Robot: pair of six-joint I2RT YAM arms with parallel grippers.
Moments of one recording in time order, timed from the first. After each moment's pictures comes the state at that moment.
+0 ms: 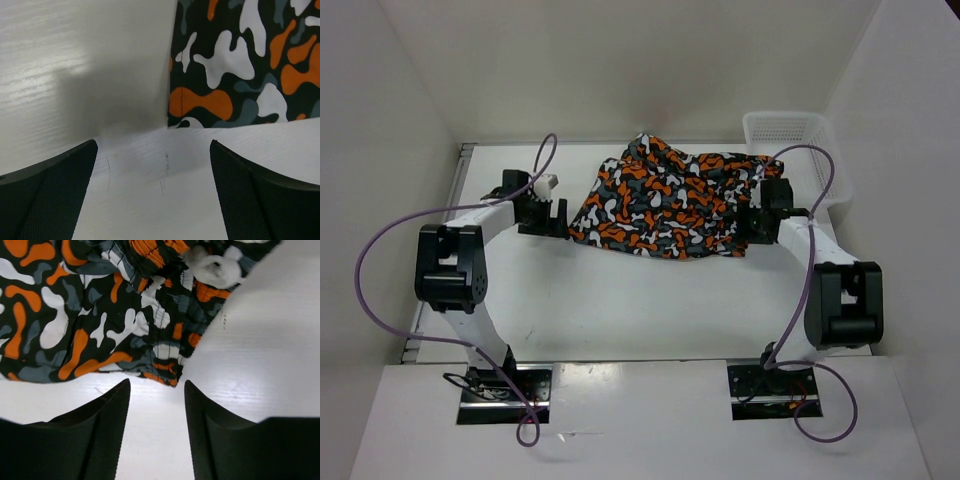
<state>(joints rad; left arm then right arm) 0.00 1.79 1.15 -0.39 0.35 0.07 0.01 1.48 0.96 -0.43 -0.09 0.10</state>
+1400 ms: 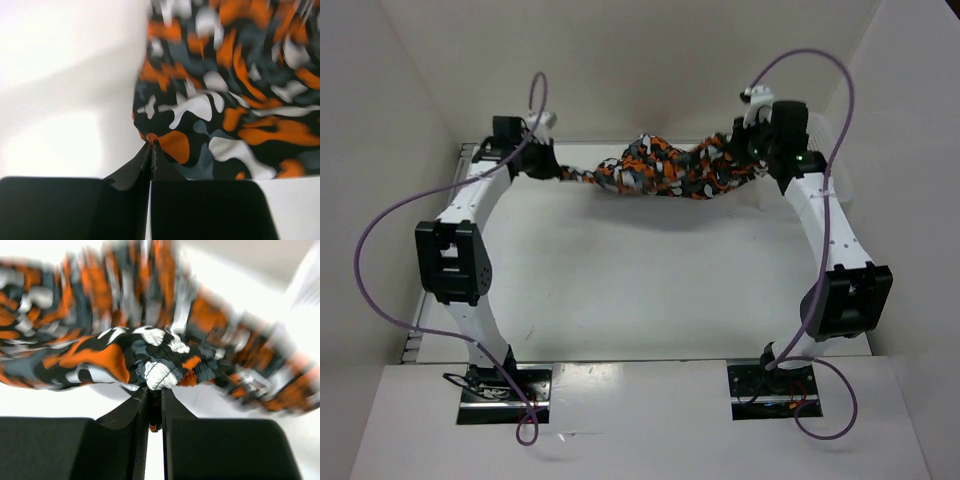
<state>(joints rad) -0.05 1.91 1.56 -0.46 0.43 0.07 0.07 1.57 1.44 -0.43 -0.31 -0.14</state>
